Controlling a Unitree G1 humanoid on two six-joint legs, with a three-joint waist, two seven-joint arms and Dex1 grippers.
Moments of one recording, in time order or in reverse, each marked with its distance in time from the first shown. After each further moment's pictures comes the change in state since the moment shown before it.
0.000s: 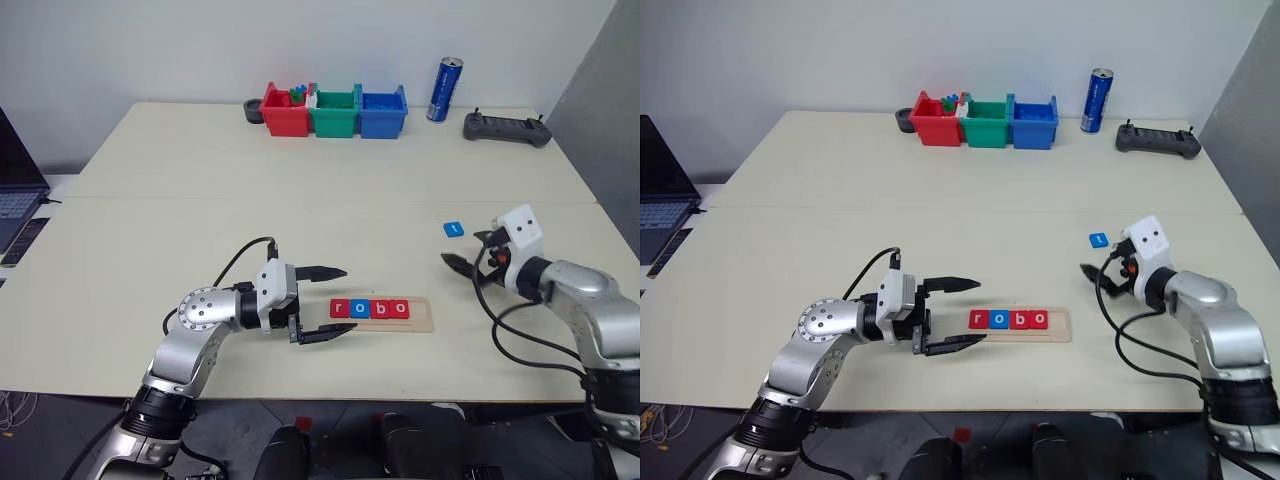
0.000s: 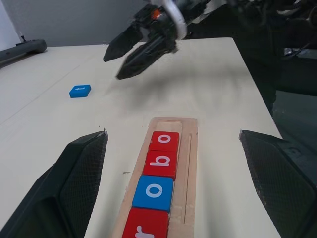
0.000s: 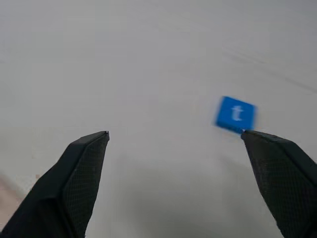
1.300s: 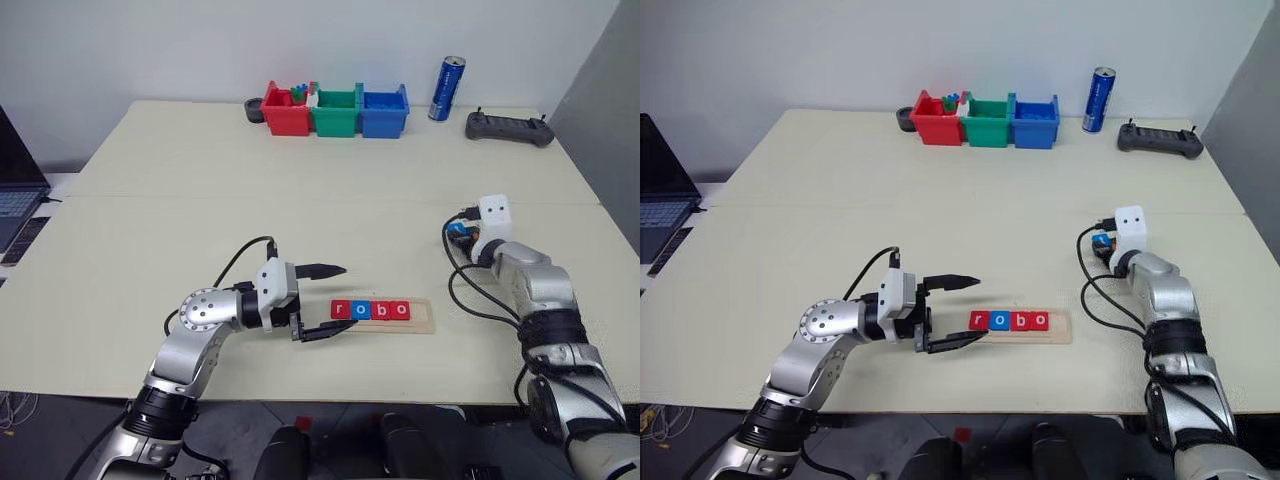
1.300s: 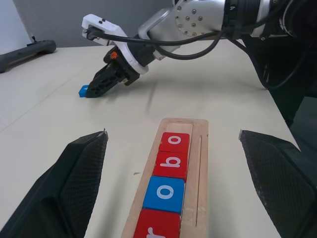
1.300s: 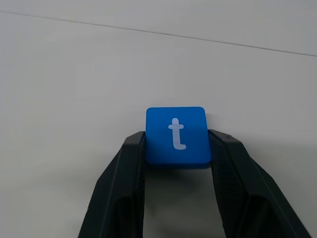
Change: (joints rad) left arm 0.017 0.001 0.001 -0.020 0.000 -0.007 0.026; right arm -0.186 0.169 -0.030 0.370 -0.096 0.001 -0.240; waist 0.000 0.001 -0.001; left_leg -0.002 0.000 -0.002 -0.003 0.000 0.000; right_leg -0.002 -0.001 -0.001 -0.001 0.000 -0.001
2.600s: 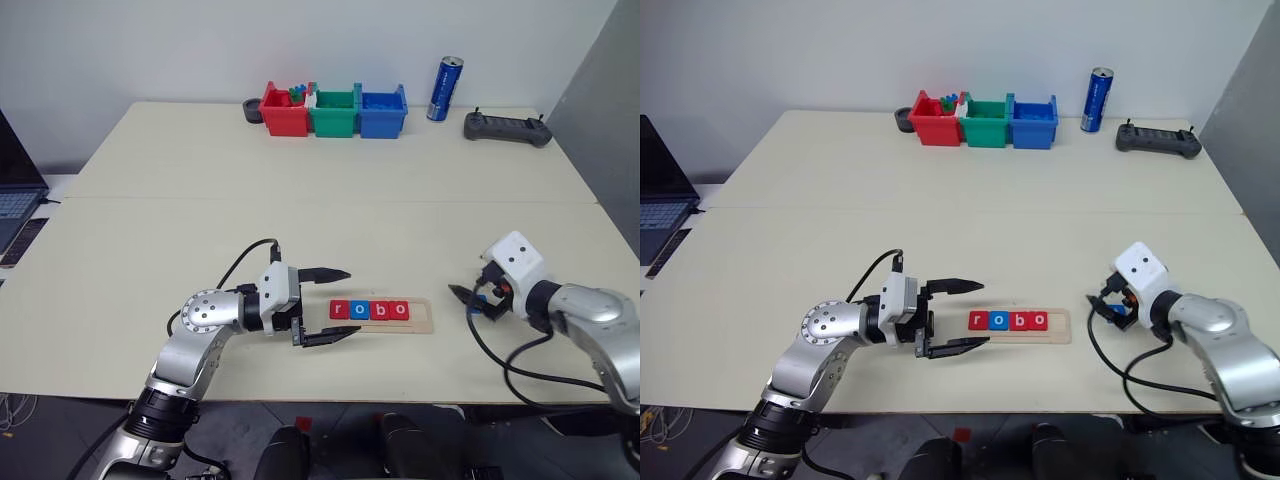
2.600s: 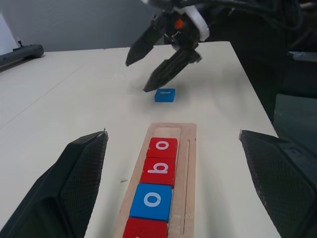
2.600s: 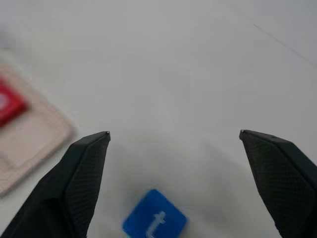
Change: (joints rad) left arm 0.002 -0.015 -0.010 -0.013 0.001 -0.001 -0.025; right arm 0.428 -0.405 0.077 -0.688 0.134 0.028 0.471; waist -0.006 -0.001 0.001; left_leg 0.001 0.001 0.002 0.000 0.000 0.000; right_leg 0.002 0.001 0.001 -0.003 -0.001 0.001
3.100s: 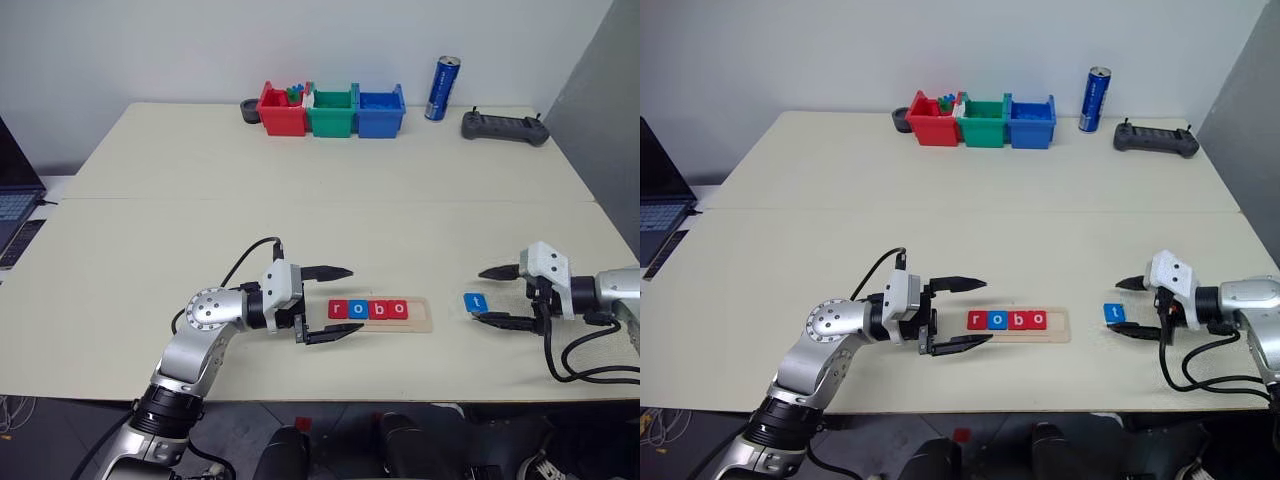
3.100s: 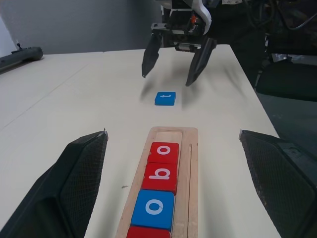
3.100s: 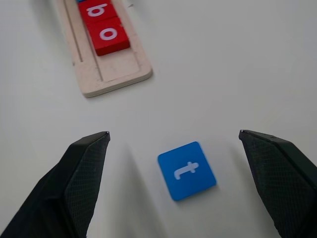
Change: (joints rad) left arm -0.016 -0.014 -0.005 0.023 0.002 -0.005 0.001; right arm -0.124 -0.134 0.054 0.531 0.006 -0.498 0.551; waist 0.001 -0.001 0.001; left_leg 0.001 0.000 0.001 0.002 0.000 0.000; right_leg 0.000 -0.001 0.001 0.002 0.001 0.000
